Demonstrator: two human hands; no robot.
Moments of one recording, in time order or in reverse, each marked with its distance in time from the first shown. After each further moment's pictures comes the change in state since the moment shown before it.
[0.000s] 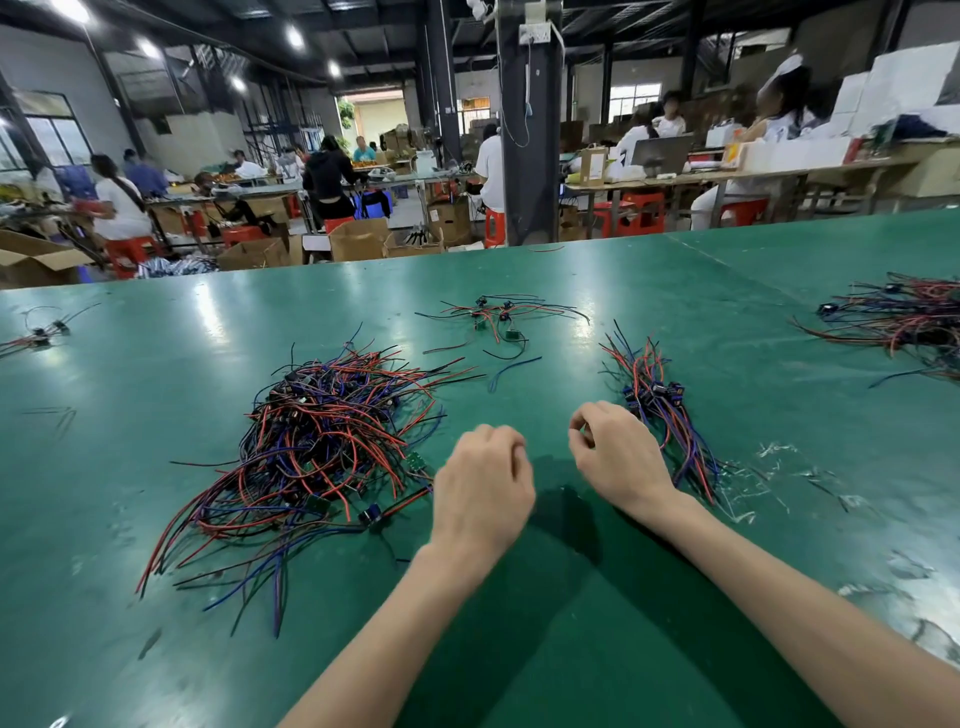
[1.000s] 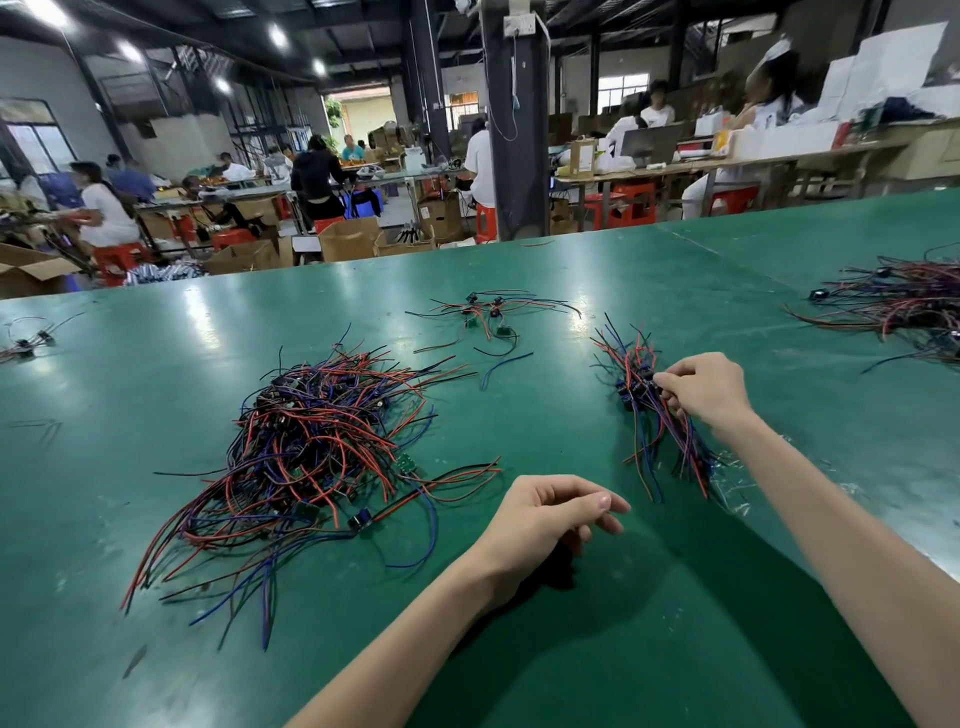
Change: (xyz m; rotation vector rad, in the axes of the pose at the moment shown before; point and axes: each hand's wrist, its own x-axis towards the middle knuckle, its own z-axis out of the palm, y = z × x) left_hand -0.021 0.028 0.005 -1.176 -0.691 -0.272; right_hand 0.052 0.092 -0.044 0.328 0.026 0.567
